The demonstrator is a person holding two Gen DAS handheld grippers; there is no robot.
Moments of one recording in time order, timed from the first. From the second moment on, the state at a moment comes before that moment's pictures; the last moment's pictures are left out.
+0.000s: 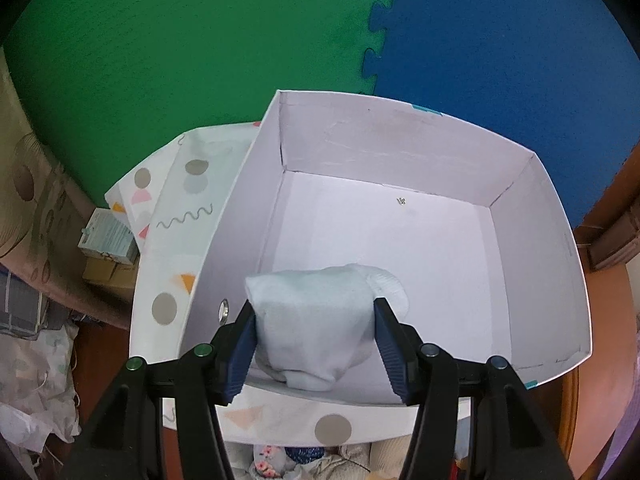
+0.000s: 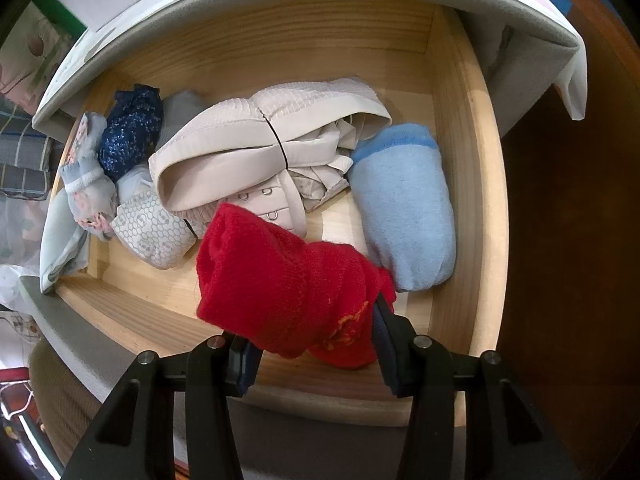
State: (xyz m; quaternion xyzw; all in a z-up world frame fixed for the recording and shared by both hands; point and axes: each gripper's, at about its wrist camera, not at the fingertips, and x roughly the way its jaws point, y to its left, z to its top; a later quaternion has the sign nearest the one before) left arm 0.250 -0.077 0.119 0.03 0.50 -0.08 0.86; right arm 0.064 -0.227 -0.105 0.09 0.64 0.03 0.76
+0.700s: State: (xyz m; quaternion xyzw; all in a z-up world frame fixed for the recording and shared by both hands) left arm 0.211 -0.075 0.124 0.08 0.48 -0.07 0.87; right arm 0.064 -0.227 -0.103 0.08 0.64 0.02 0.77
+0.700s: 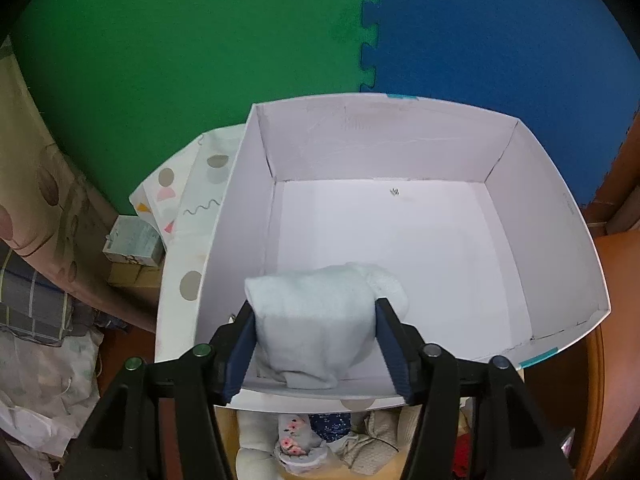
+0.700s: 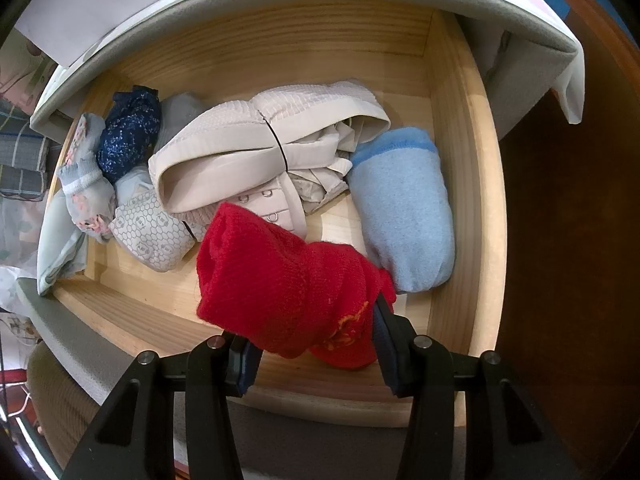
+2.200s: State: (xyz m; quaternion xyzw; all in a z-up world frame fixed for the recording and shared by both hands) left arm 0.058 0.023 0.050 0.05 0.47 0.01 0.88; right arm 0.059 -0.221 -0.097 0.06 0.63 0.01 0.78
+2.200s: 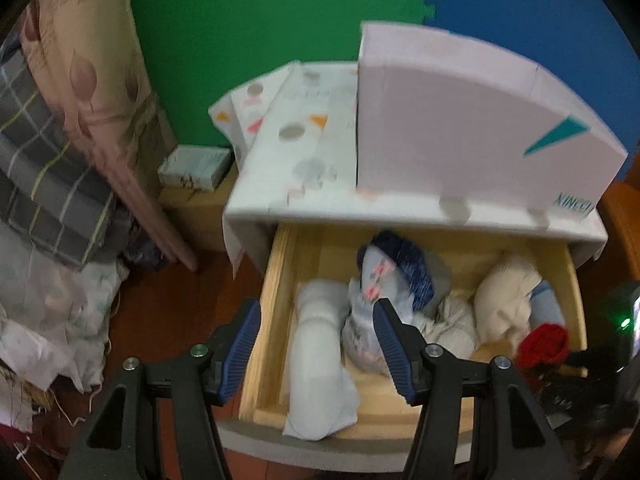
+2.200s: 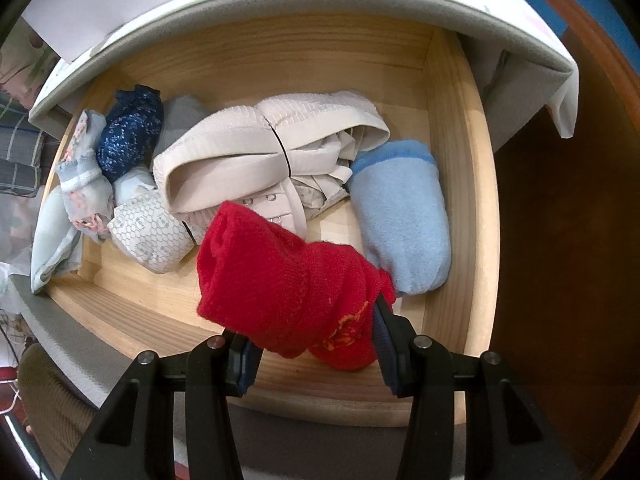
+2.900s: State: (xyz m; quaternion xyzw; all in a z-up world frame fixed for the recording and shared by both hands) left arm 0.027 0.031 -0.007 0.05 0.47 0.04 0.88; right arm 0.037 -0.251 -0.029 0.12 0.55 0.04 0.82
